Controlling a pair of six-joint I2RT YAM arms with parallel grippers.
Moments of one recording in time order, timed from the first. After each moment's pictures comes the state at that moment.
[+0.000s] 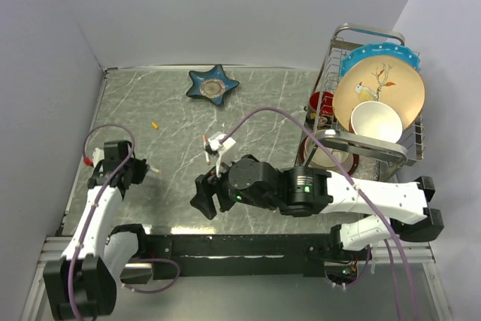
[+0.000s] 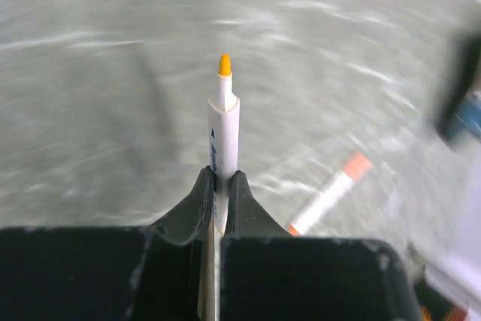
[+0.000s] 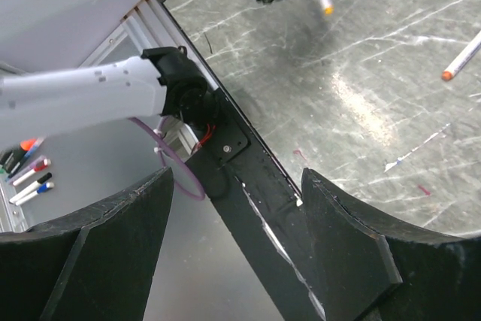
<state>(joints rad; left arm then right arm) 0.09 0.91 0.54 -0.55 -0.10 -1.21 1.45 1.30 1.41 -0.57 0.28 0.54</state>
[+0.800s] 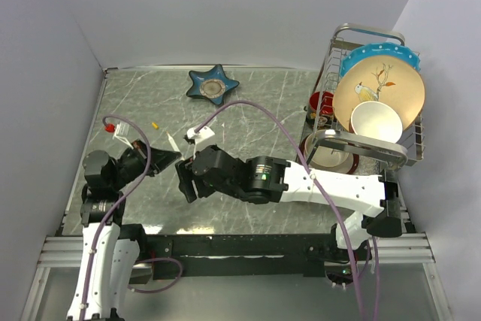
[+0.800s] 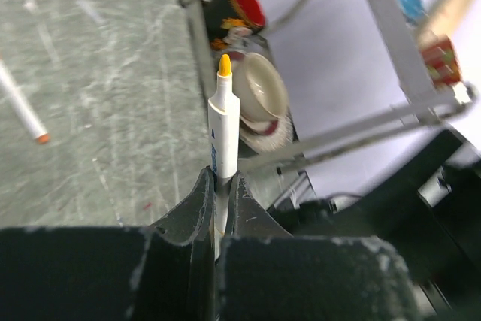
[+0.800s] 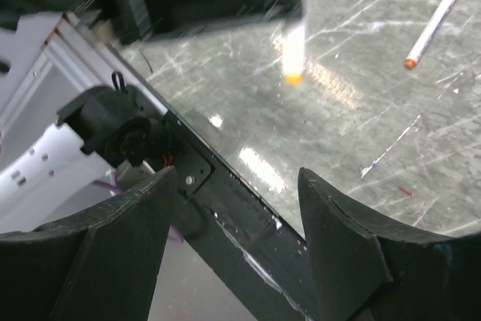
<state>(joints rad) 0.09 0.50 0.50 -0.13 0.84 -0.85 1.37 1.55 1.57 -0.64 0.35 0.61</state>
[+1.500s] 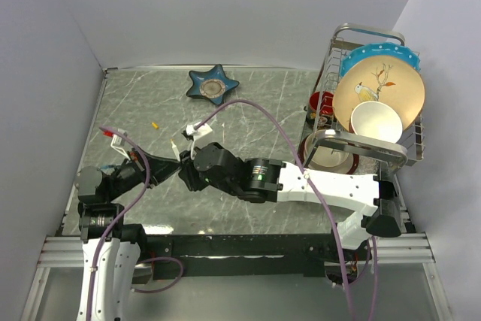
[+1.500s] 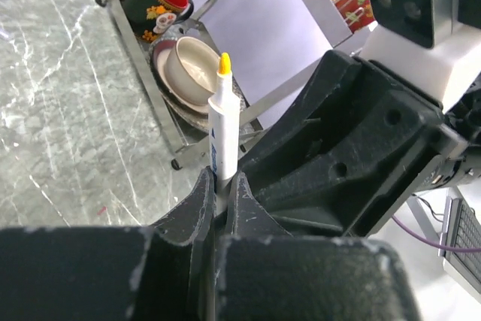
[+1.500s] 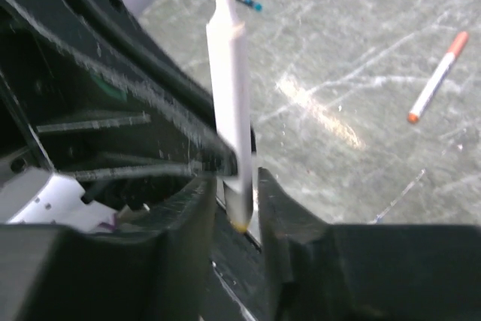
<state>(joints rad) 0.09 0.34 0.49 0.01 1.03 -0.96 1.34 1.55 1.46 -0.39 0.35 0.54</state>
